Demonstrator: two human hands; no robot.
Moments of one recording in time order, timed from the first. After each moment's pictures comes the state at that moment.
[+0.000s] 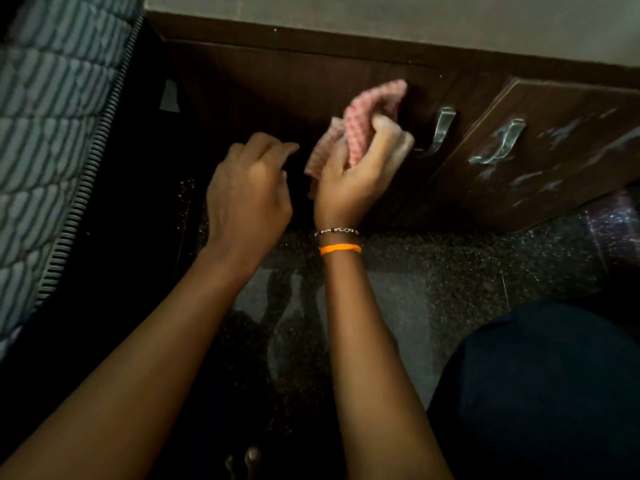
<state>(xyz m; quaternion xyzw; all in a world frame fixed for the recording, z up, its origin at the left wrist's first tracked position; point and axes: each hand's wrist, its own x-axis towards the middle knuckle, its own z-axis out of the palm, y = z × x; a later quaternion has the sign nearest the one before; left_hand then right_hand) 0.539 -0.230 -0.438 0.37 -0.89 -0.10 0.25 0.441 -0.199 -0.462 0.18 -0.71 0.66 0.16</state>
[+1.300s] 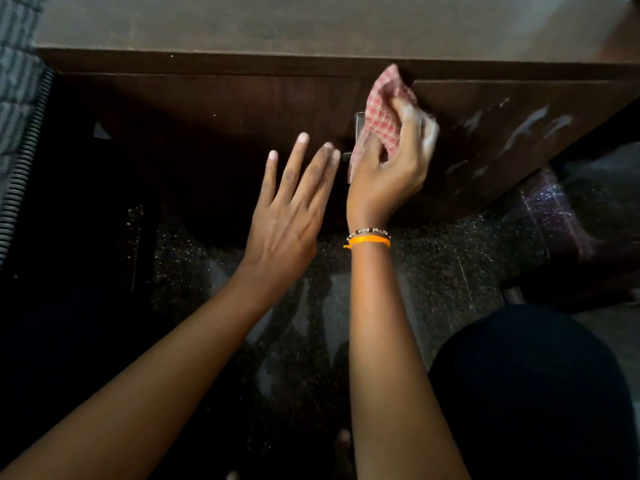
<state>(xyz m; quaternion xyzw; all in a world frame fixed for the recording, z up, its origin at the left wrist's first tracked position) 0.472 -0.174 -0.457 0.22 -0.95 0.13 0.16 0.367 -0.143 -0.435 0.18 -0.74 0.61 0.20</state>
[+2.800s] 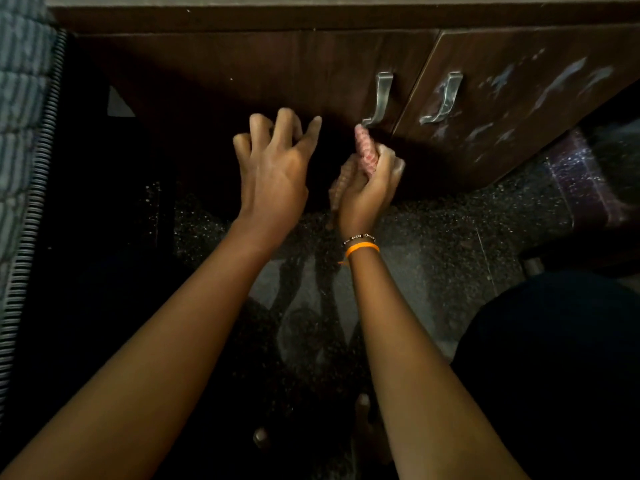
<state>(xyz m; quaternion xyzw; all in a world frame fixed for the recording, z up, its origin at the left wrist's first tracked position) 0.483 -0.202 -0.453 0.30 -0.93 0.00 0.22 0.398 -0.132 -0.507 0.17 -0.79 0.58 0.04</state>
